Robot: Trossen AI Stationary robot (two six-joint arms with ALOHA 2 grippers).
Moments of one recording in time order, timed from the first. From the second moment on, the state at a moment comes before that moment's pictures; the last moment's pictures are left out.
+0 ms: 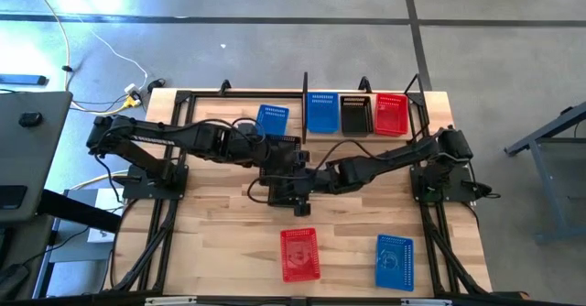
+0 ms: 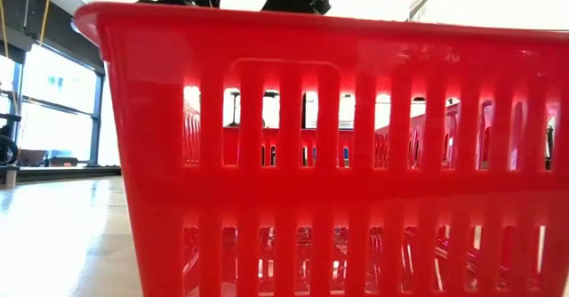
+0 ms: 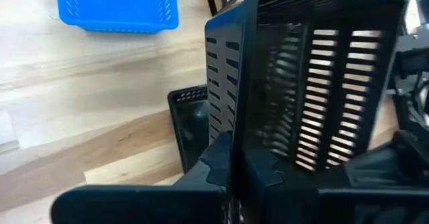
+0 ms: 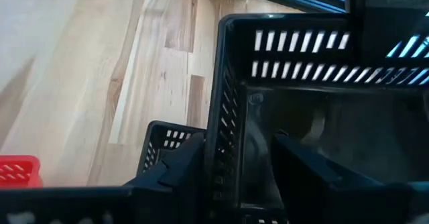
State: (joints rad) left arm 0.03 1.42 1.29 -0.92 -0.31 -1.36; right arm 0.21 1.81 1.44 -0.36 0.34 -0.10
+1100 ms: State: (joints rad) left arm 0.04 1.42 1.29 -0.91 -0.29 -1.30; right arm 0.19 1.81 1.44 -0.47 0.25 0.05
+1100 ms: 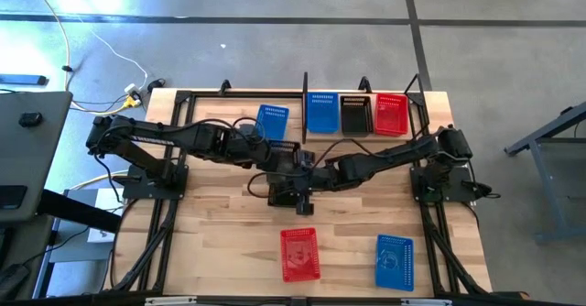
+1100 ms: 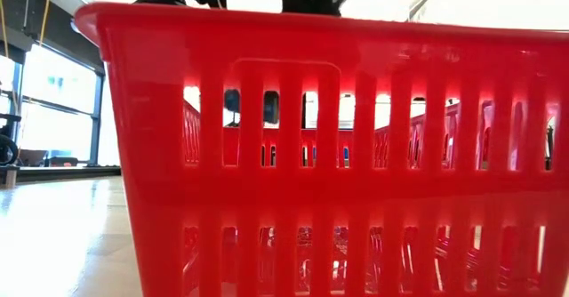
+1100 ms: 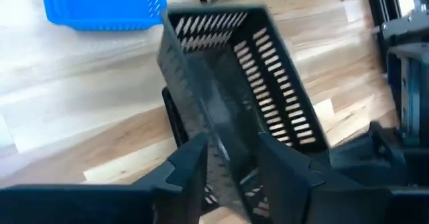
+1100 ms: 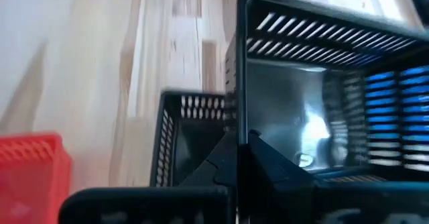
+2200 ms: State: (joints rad) left arm 0.25 1.29 1.29 -0.75 -0.37 -0.88; right arm 0.07 1.42 1.44 -0.84 0.43 -0.02
